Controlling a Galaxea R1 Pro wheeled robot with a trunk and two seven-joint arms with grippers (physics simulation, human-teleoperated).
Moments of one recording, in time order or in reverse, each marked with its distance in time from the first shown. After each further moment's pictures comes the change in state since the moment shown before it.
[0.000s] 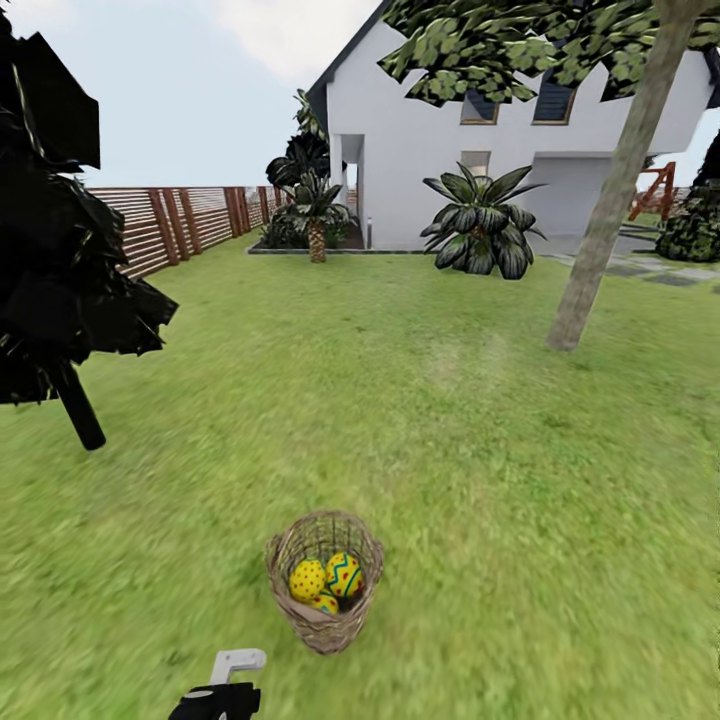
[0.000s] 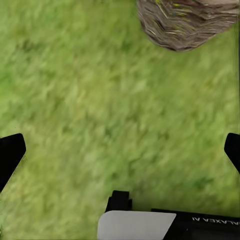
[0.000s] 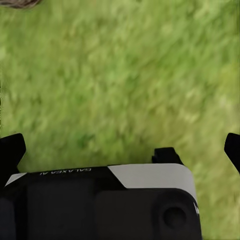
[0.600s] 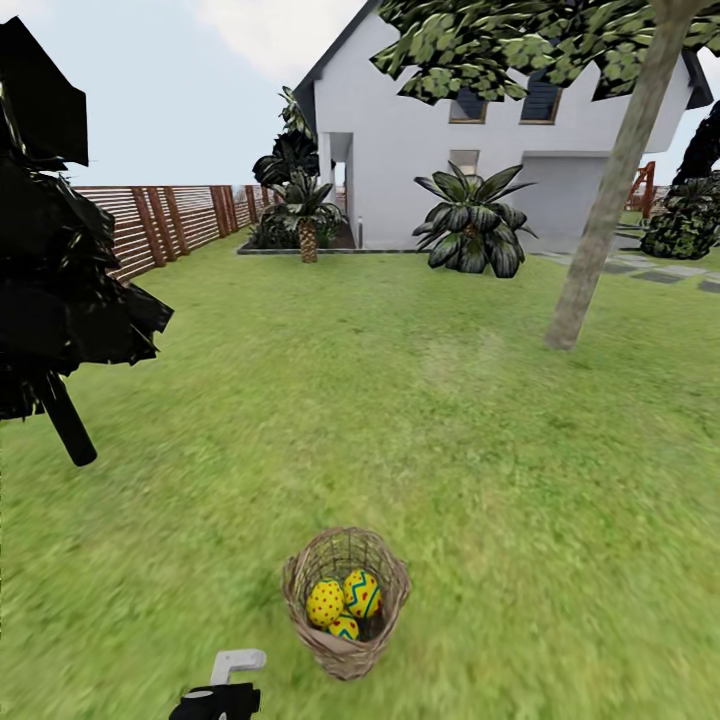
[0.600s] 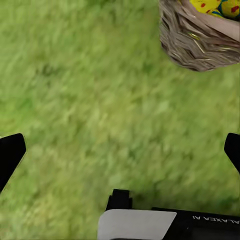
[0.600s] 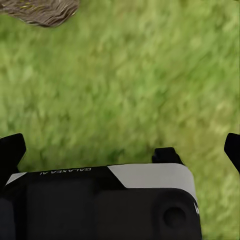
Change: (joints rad) left arm 0.000 0.000 0.001 0.001 0.000 0.002 0.002; right arm 0.000 0.001 0.002 0.000 0.001 -0.003 0.000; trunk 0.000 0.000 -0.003
